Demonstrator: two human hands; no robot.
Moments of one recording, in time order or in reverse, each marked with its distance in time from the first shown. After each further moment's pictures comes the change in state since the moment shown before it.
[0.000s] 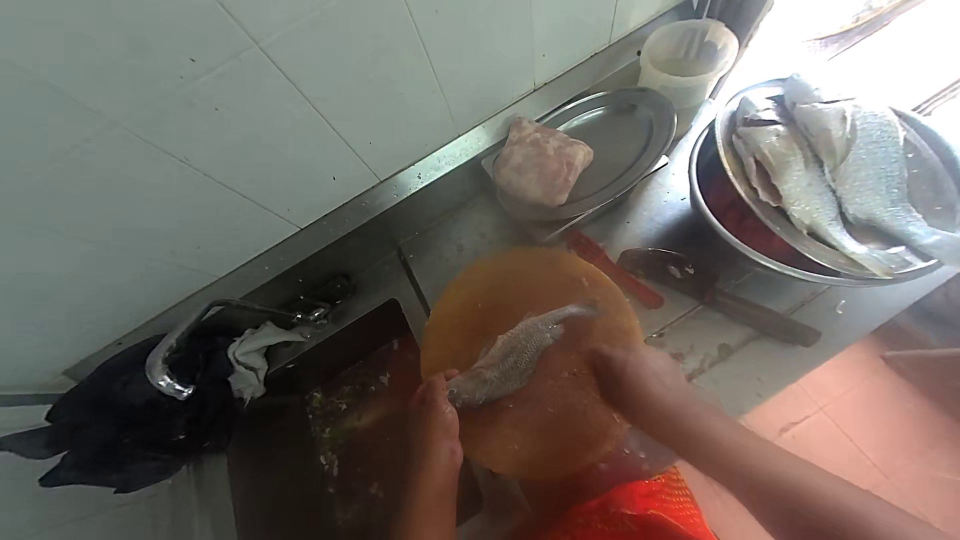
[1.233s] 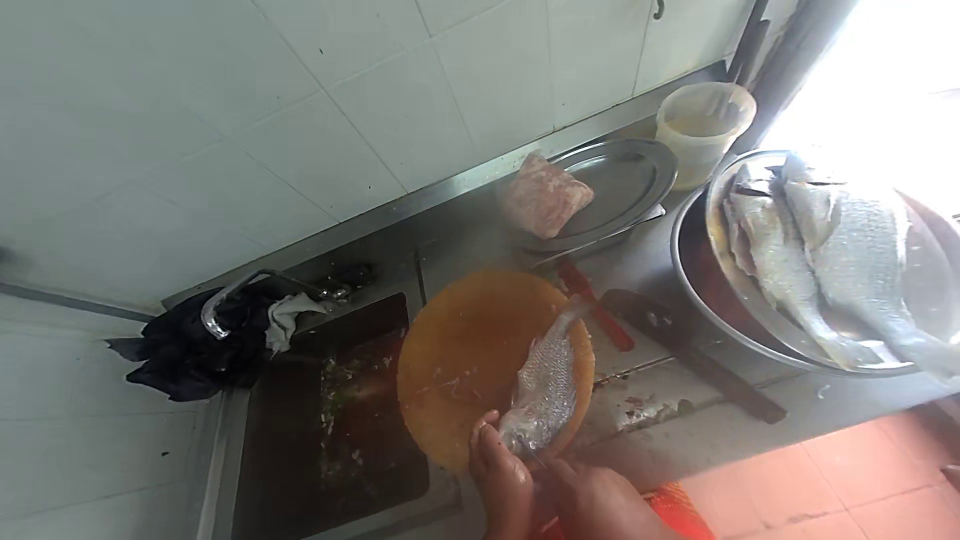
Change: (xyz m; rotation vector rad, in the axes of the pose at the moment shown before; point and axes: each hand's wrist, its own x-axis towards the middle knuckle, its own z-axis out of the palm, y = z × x) left_hand -0.190 -0.012 0.136 -0.126 0.212 0.110; right_hand -0.092 0.062 -0.006 0.230 -0.239 -0.319
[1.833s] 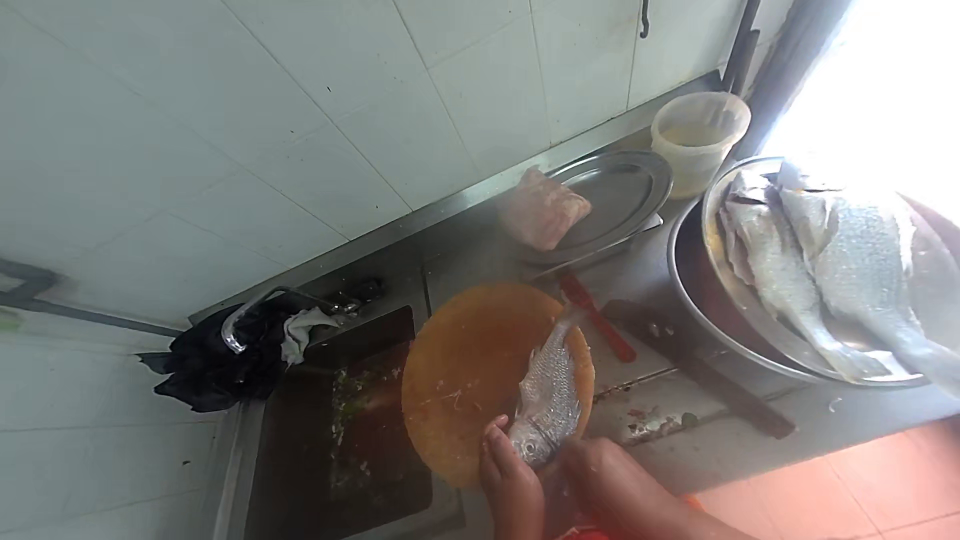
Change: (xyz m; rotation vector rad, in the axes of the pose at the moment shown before) left_hand -0.005 0.002 0.009 0.118 -0.035 0.080; right_hand 0.018 0.033 -0.012 0.130 -0.006 -0.079
